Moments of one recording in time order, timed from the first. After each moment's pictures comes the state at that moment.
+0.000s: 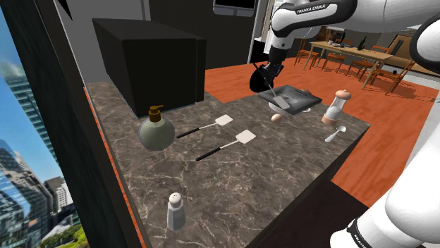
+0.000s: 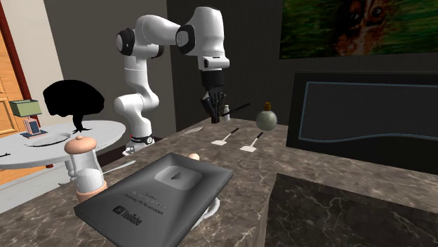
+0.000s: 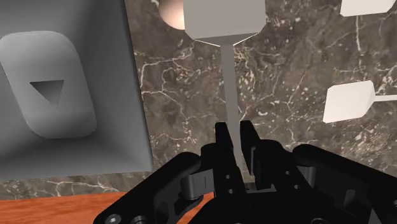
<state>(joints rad) -0.13 0.14 -0.14 -1.69 0.04 1.89 -0.27</state>
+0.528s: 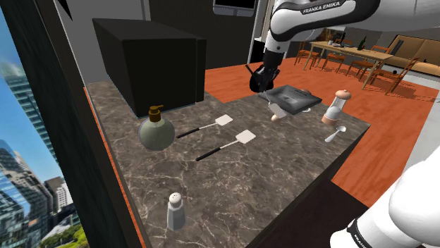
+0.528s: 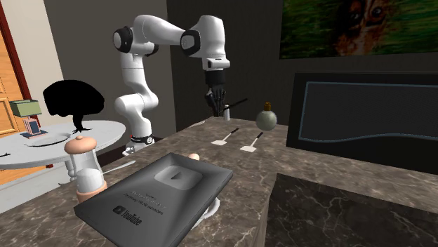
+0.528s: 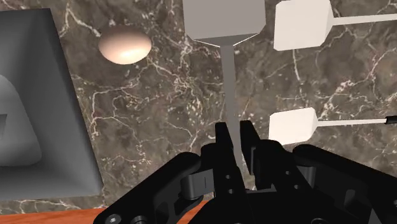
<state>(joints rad) -0.05 -0.02 -0.08 -1.89 0.01 1.93 -0.13</state>
